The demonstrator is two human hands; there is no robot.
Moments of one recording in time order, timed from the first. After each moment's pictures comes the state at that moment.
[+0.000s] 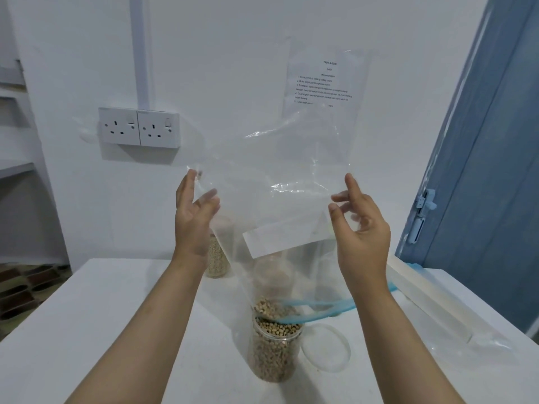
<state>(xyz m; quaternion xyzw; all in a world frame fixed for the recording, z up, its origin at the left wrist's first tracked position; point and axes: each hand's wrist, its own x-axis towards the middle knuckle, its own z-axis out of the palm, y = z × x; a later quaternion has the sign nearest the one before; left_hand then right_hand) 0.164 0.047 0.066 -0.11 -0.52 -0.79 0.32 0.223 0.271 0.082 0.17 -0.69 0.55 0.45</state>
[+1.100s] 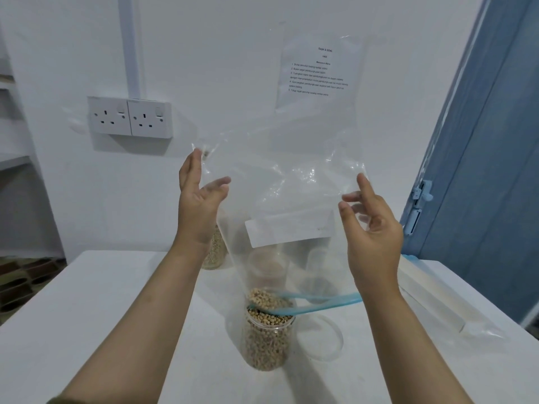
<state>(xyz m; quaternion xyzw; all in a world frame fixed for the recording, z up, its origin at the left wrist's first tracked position) 0.171 0.065 0.077 -0.15 -0.59 -0.73 0.31 0.229 0.297 0.069 0.14 -0.67 0.56 0.46</state>
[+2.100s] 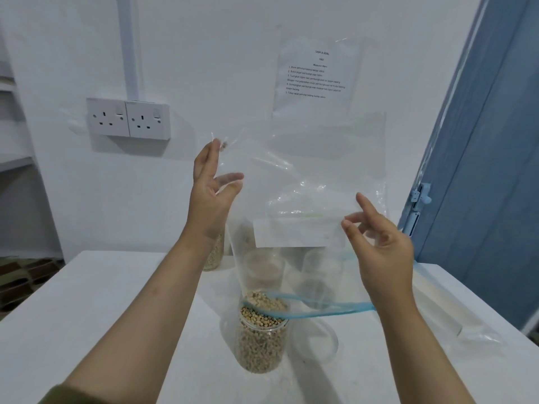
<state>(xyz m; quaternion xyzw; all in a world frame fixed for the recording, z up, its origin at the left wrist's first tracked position) 0.174 0.085 0.091 -0.19 -0.65 -0.66 0.31 0.240 0.329 0.058 0.13 -0.71 0.58 0.39</state>
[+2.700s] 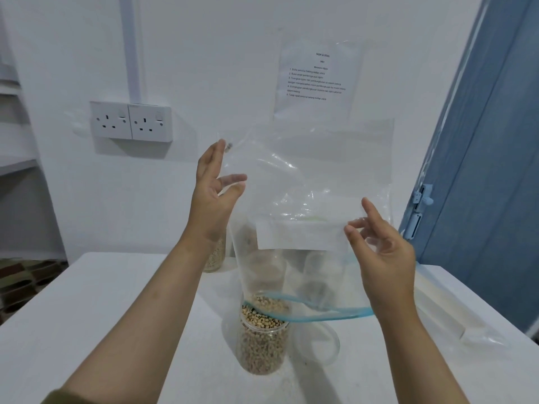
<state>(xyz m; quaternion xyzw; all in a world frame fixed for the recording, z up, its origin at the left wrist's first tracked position) 0.182 0.086 0.096 -0.20 -0.66 -0.65 0.30 0.243 0.329 0.051 0.12 -0.70 0.58 0.41</state>
